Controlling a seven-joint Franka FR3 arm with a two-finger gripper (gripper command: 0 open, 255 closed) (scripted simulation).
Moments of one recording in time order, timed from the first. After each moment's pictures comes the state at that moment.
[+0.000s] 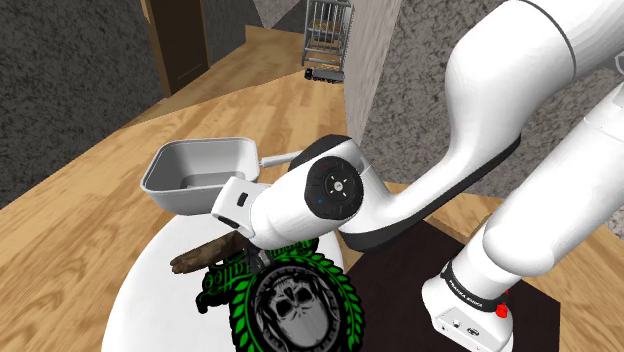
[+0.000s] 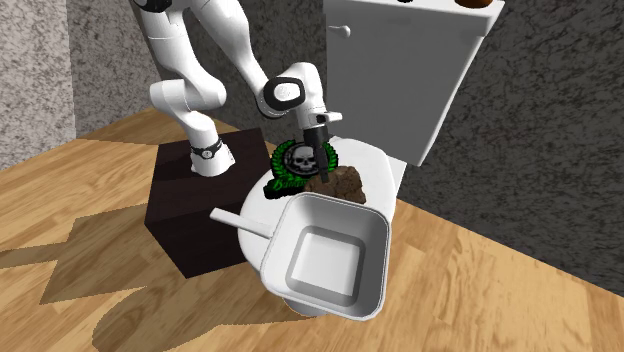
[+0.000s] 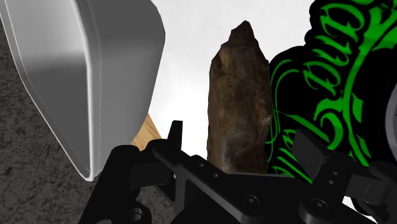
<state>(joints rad) -0.14 -0.04 0.90 -2.45 -1.02 2.70 0.30</state>
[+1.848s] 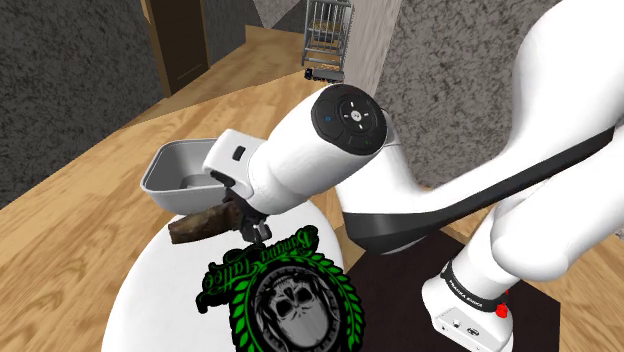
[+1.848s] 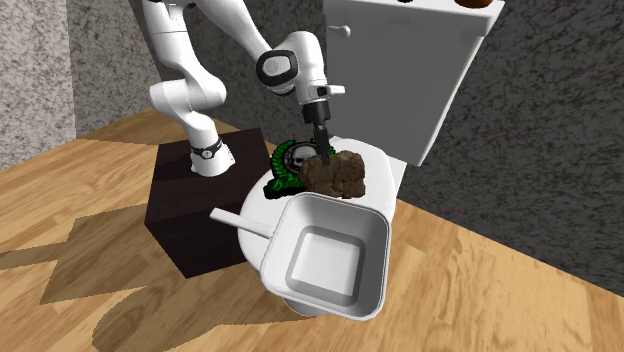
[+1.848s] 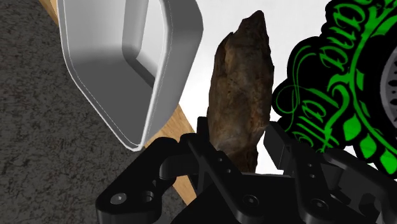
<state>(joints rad) 0.02 -0.25 0.76 -2.45 -0.56 2.65 -0.11</state>
